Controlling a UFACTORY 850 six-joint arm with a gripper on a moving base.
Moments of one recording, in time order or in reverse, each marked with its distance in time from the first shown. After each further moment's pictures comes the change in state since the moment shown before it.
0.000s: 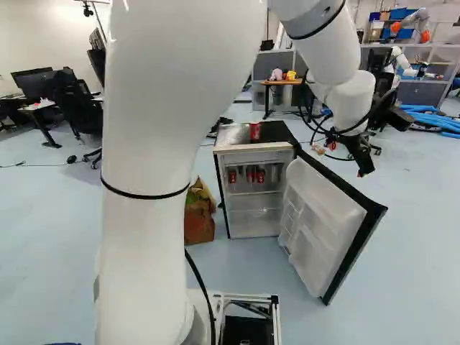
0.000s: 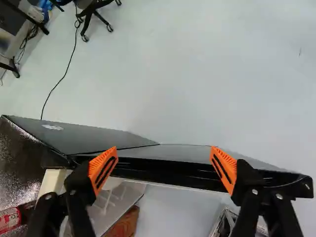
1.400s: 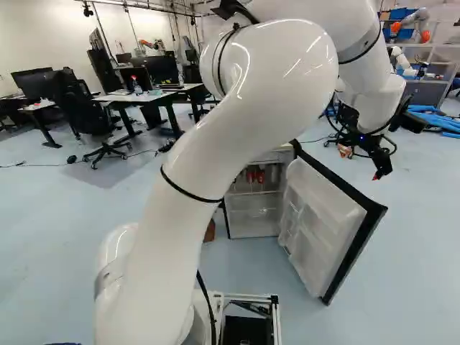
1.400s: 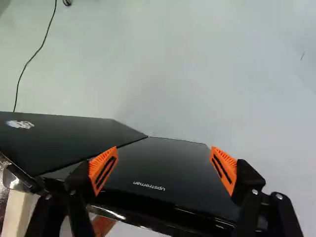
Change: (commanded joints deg) arm -1.9 -15.8 -21.6 -8.8 -15.9 0.0
